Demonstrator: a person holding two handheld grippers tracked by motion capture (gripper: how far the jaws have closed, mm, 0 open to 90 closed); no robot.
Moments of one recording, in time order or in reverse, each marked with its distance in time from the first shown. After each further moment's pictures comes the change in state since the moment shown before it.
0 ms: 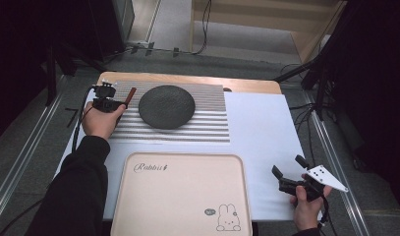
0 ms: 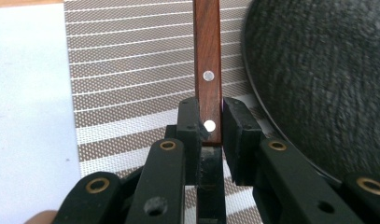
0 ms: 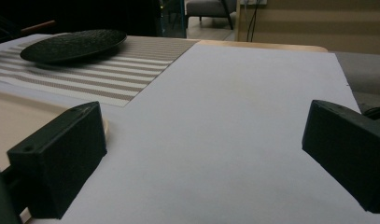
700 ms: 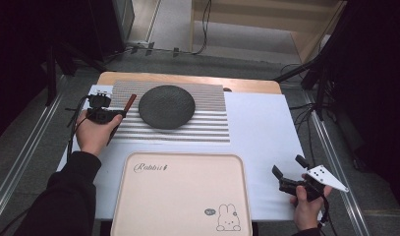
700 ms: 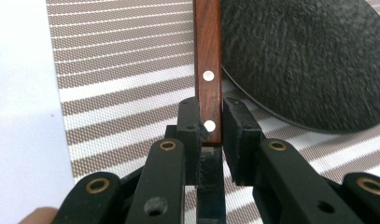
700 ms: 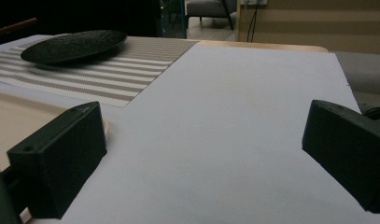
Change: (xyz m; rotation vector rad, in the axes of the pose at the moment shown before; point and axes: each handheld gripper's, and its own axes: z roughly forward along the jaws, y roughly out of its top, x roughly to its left) left arm -0.011 -0.033 -0.033 -0.036 -0.072 0.027; right arm 0.000 0.000 0.000 -0.001 0.001 0.004
